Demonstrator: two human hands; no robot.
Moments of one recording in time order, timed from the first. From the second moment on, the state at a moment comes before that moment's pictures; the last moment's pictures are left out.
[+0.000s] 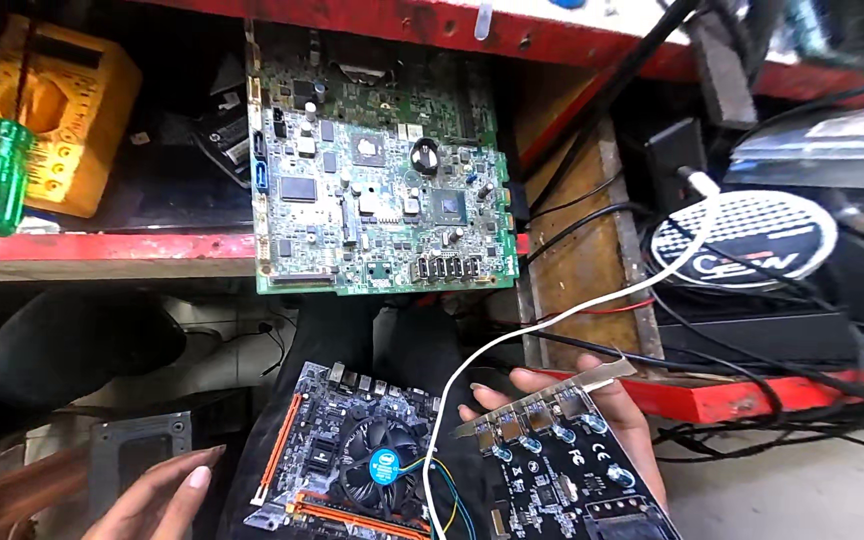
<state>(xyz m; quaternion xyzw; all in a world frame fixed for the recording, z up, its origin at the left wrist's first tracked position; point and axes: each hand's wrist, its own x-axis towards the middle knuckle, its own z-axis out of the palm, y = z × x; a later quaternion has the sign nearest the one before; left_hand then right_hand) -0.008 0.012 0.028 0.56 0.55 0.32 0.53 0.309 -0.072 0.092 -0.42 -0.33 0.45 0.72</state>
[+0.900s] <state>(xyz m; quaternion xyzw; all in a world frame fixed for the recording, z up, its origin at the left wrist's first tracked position) -0.009 0.010 0.024 0.57 0.54 0.30 0.54 0.274 -0.048 0.072 -0.32 -0.04 0.65 0.69</state>
